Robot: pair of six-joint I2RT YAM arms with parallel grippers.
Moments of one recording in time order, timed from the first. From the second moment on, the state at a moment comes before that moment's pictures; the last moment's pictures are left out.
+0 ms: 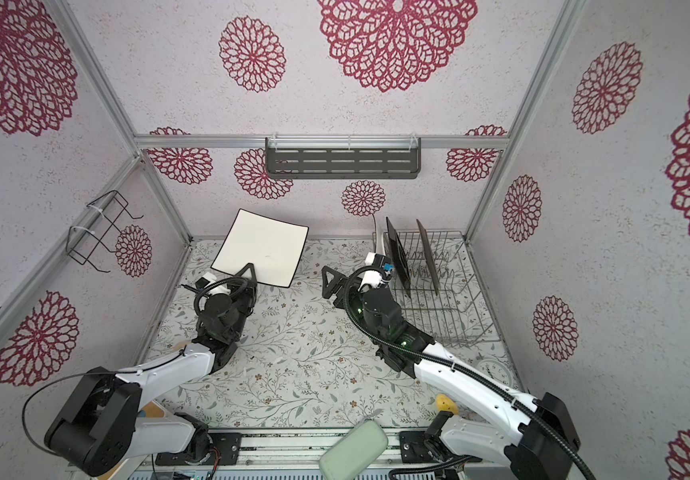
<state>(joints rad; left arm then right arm) -0.42 1.37 0.54 0.88 -0.37 -1.36 0.84 1.12 0.88 0.17 0.32 0.80</state>
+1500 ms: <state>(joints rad) -0.64 1.91 0.71 0.98 -0.74 -1.65 0.78 1.15 0.83 0.06 0.29 0.73</state>
